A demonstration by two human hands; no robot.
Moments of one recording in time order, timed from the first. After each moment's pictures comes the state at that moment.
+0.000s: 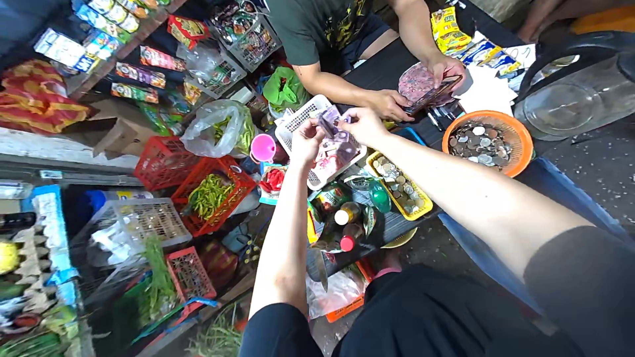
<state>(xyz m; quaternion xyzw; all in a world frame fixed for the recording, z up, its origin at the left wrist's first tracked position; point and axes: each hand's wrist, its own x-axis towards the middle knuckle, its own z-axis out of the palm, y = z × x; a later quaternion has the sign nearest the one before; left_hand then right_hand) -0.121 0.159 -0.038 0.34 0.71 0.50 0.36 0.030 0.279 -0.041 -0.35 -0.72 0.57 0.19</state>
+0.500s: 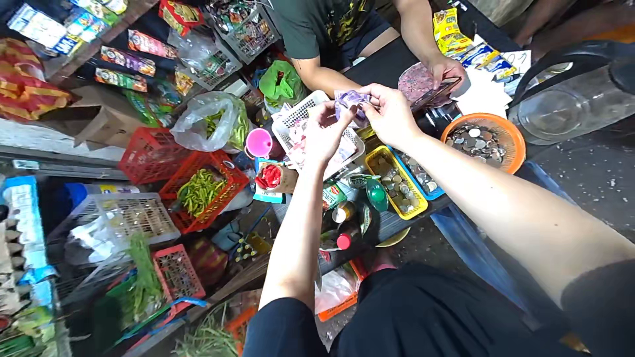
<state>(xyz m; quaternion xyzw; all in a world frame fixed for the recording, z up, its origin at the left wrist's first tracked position) -0.066 0.171 0.003 0.38 0.66 0.57 0.32 0.074 0.277 0.006 -0.26 -0.75 0.51 0.33</state>
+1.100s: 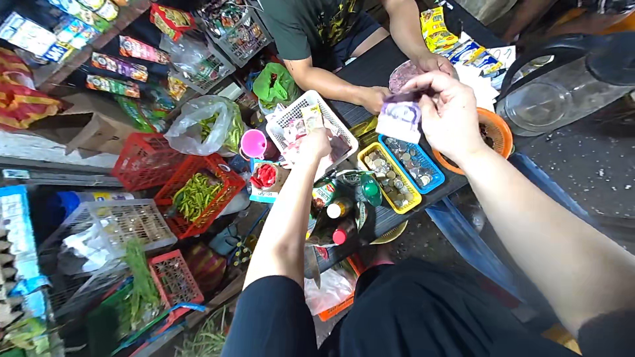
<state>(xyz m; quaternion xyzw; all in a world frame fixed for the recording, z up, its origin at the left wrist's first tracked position) -0.108 0.192 -0.067 0.52 0.80 -0.01 0.31 0.169 0.272 0.042 -0.28 -0.77 0.40 0.41</state>
